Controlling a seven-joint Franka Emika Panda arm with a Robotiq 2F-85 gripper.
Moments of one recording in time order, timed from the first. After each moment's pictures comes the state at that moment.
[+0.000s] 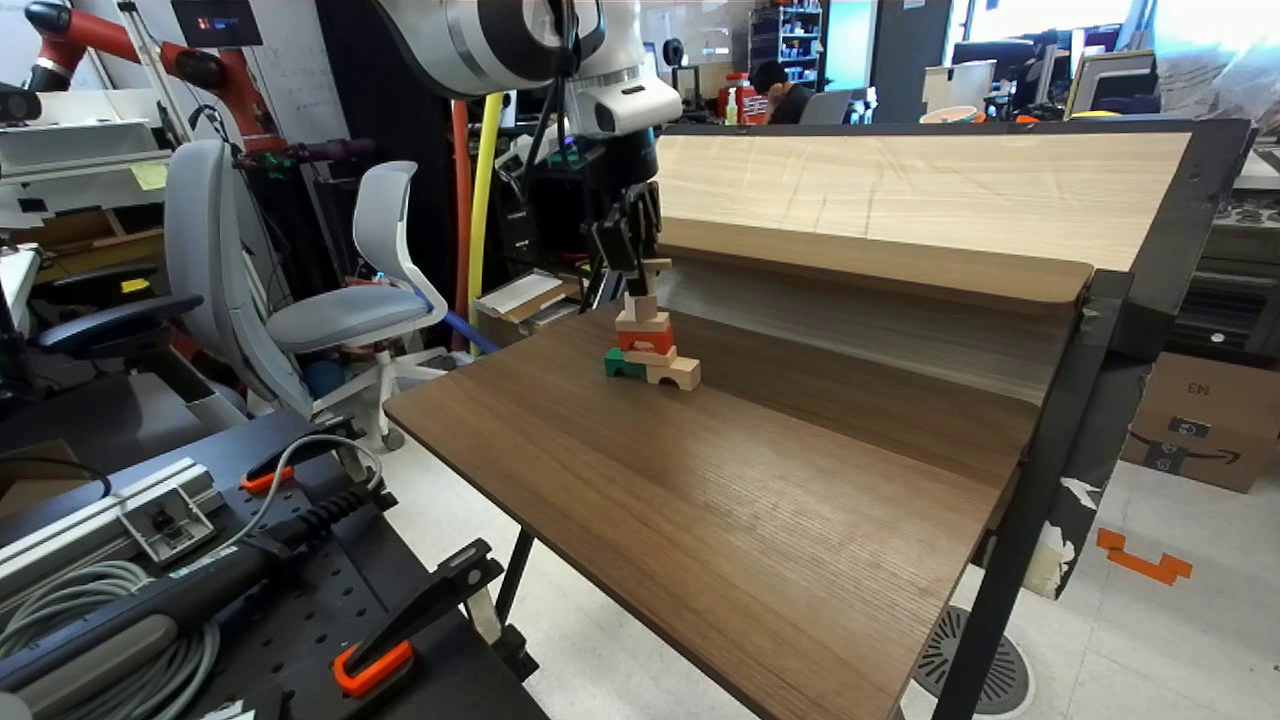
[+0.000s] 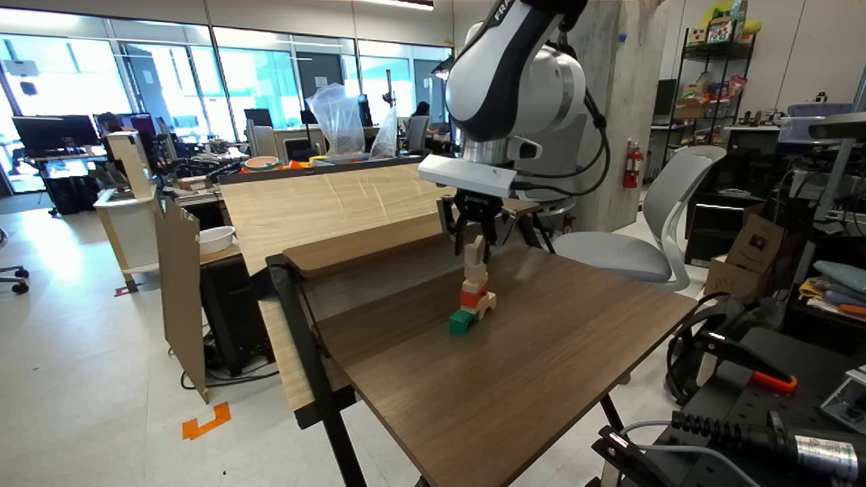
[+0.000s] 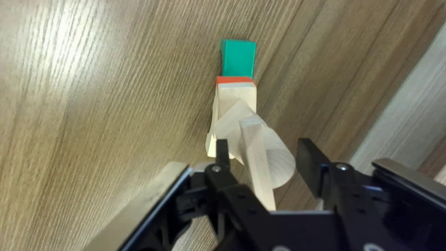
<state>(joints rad) 0.14 0.58 -0.07 -1.85 0.04 2.59 1.11</state>
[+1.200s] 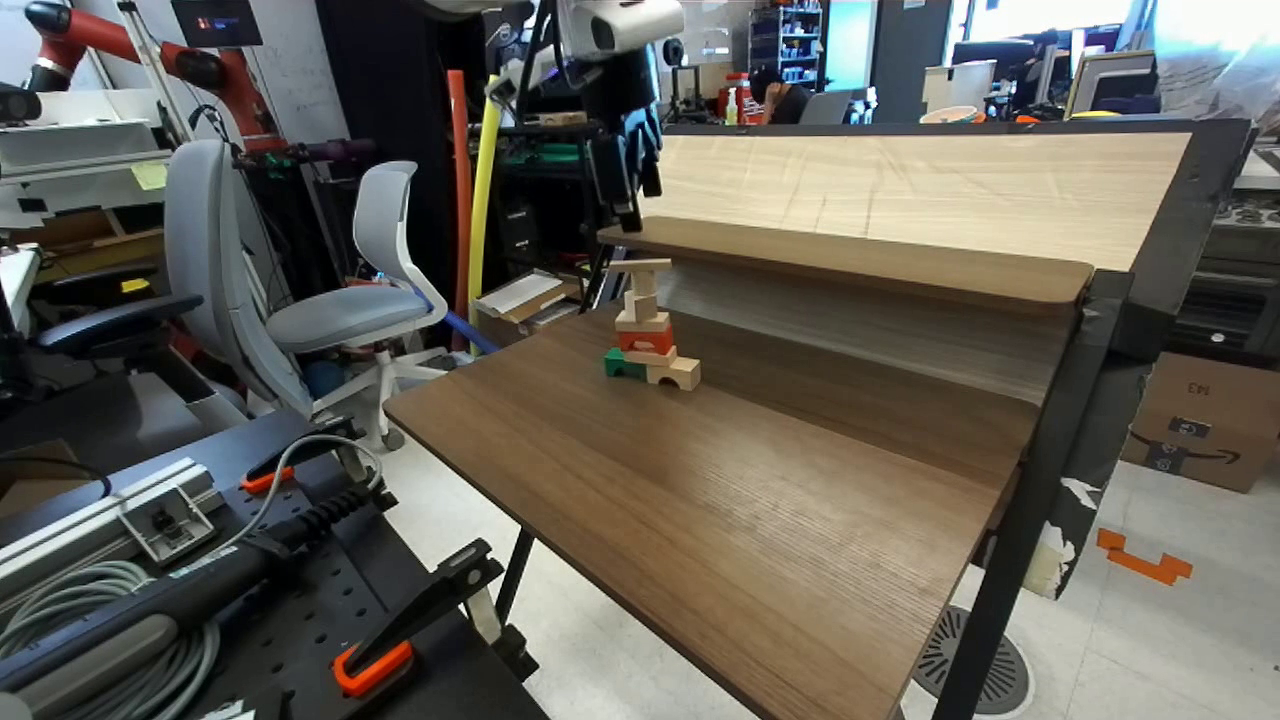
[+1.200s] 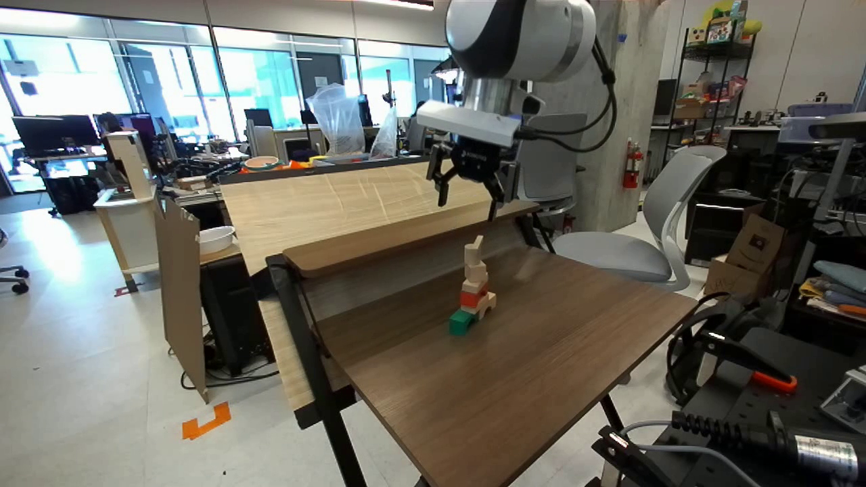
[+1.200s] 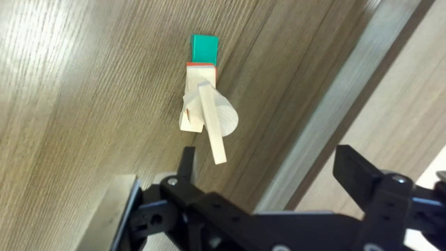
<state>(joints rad) 0.12 0.45 -0.05 -1.87 0.09 2.54 1.03</state>
